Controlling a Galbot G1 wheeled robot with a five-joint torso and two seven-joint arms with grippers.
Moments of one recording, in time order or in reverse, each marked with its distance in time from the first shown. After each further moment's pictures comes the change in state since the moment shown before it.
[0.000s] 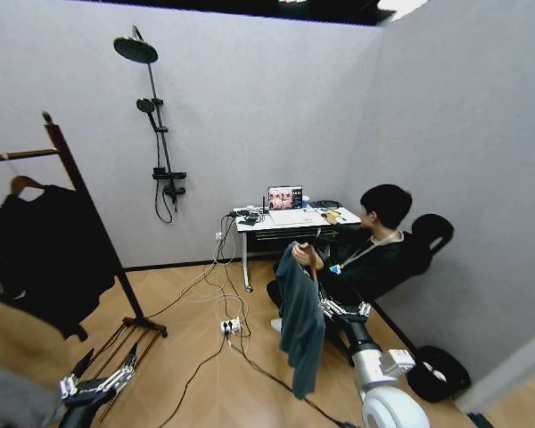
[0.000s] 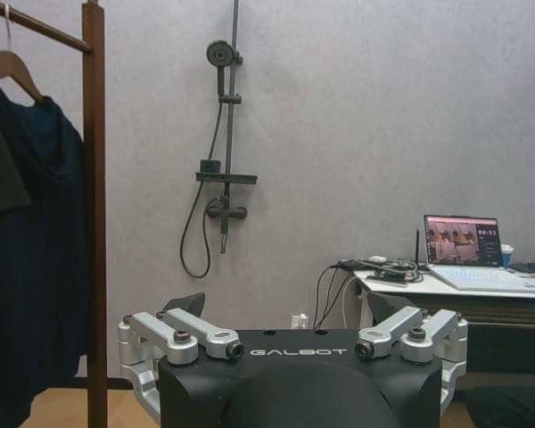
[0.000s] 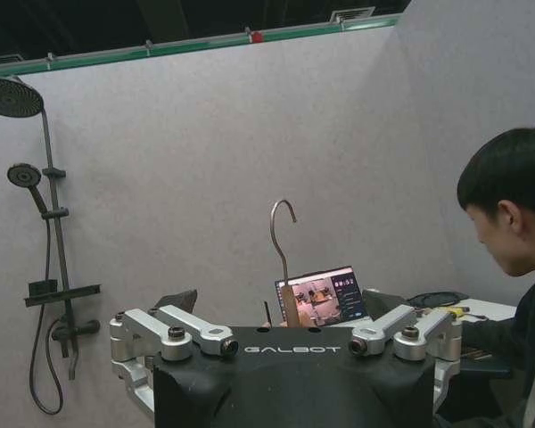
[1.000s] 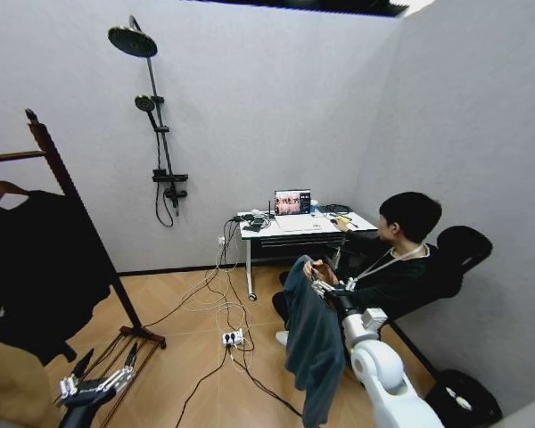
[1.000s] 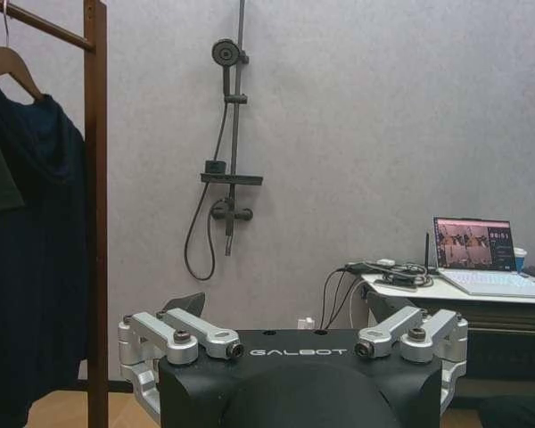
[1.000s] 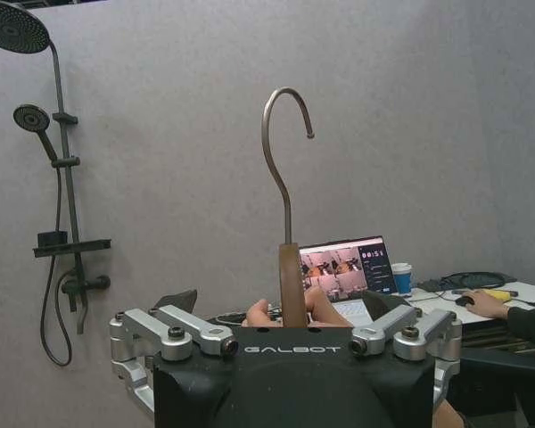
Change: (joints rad) left arm 0.000 0.000 0.000 0.000 0.000 0.000 0.000; right arm 0.306 -0.107 -0.042 -0.320 0.051 -0.068 -0.059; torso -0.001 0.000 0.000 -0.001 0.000
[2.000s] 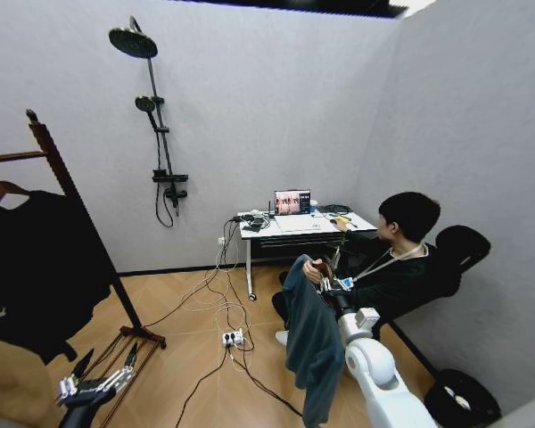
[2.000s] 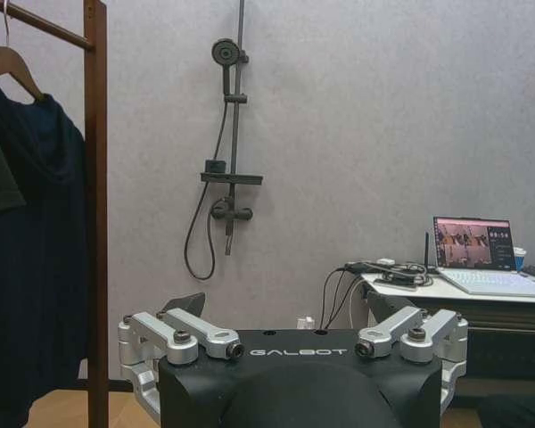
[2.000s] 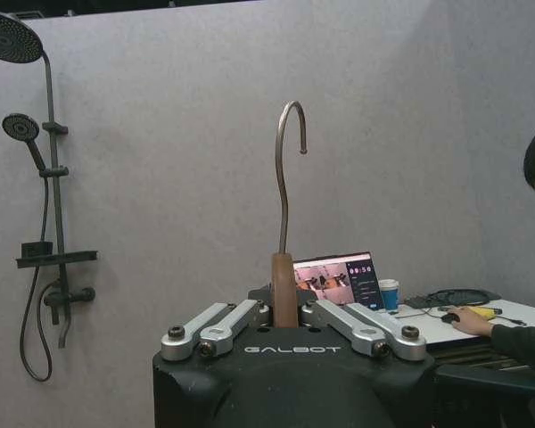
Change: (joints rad) left arm 0.000 0.000 0.000 0.000 0.000 0.000 0.000; right arm -0.002 -0.002 0.000 -0.002 -0.017 0.051 0.024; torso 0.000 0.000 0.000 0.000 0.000
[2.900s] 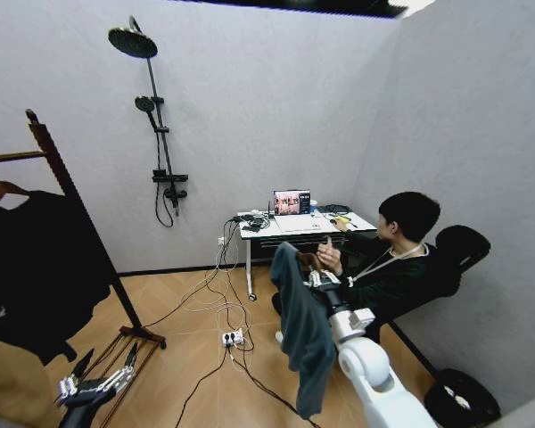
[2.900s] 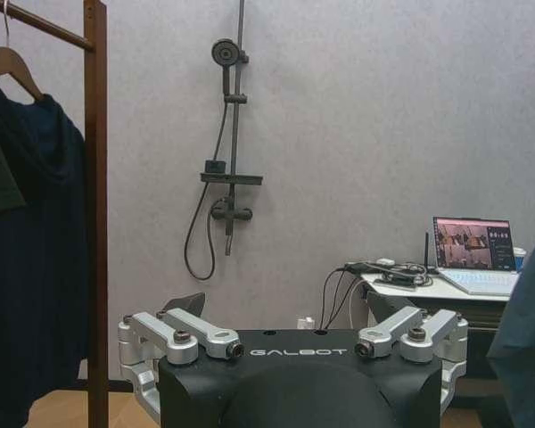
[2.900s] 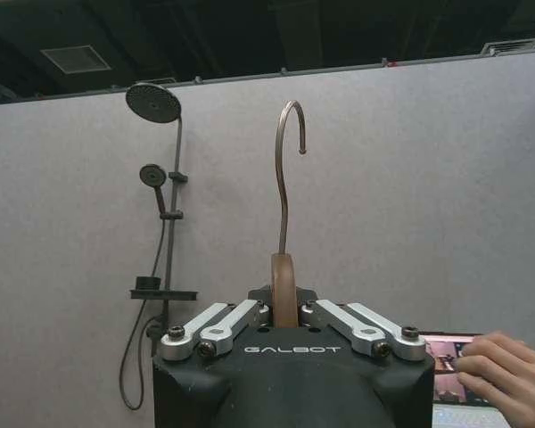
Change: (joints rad) left arm 0.000 0.000 0.000 0.000 0.000 0.000 0.000; right arm 0.037 -0.102 -0.176 0.075 -0.040 0.117 -0.040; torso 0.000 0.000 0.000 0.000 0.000
